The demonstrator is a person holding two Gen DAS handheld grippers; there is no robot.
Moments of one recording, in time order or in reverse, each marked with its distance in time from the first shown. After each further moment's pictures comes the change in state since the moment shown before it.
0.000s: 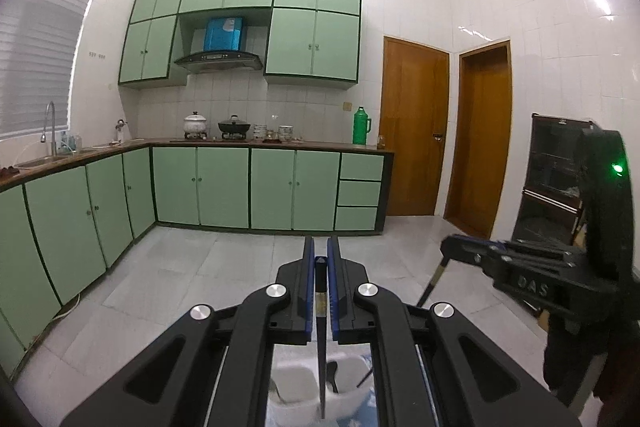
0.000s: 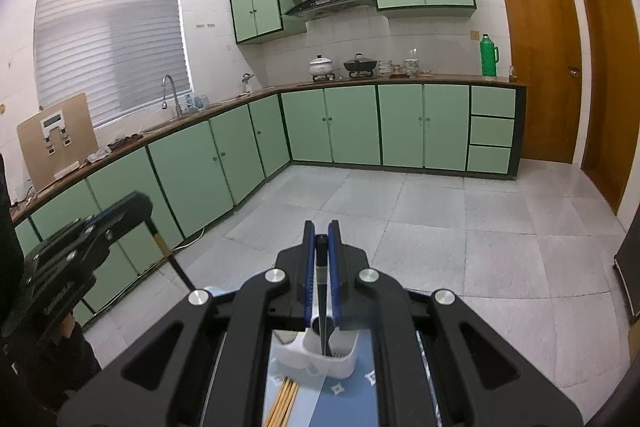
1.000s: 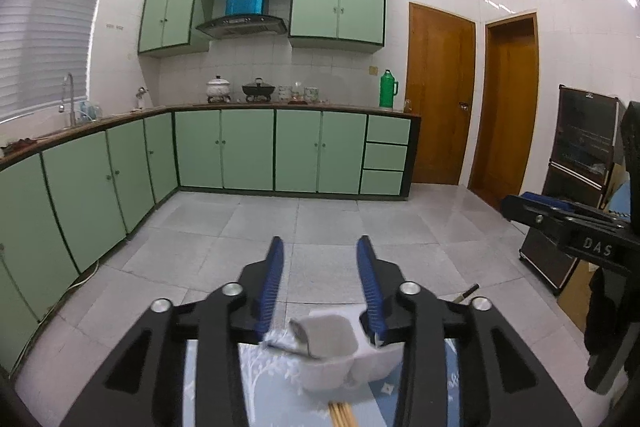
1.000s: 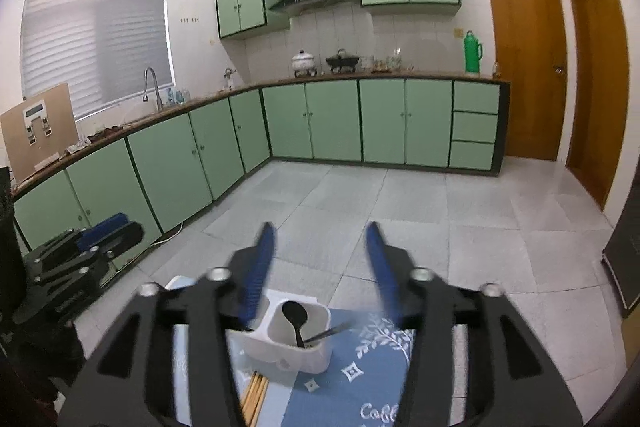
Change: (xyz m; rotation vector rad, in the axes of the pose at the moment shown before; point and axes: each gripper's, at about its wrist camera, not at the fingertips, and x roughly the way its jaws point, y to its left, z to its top) left arm -0.004 0.025 -0.074 -0.020 0.119 0.092; right arm 0.005 -0.011 -0.053 -0.012 -0.015 -0.074
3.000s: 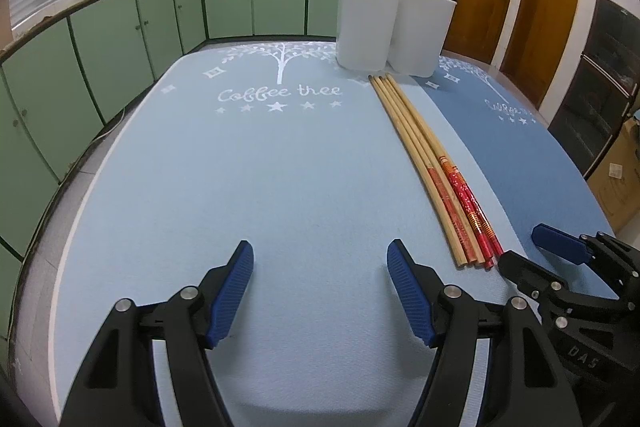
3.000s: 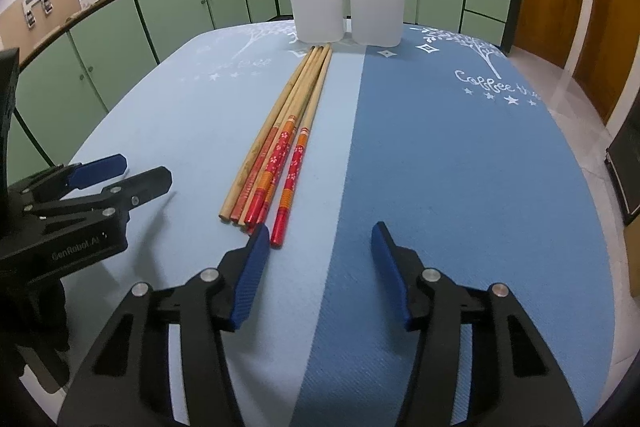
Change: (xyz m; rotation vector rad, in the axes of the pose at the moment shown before) left arm -0.062 0.016 -0.282 -0.059 0.502 0.098; right arm -0.042 0.107 -0.323 -0.033 0.461 -0.013
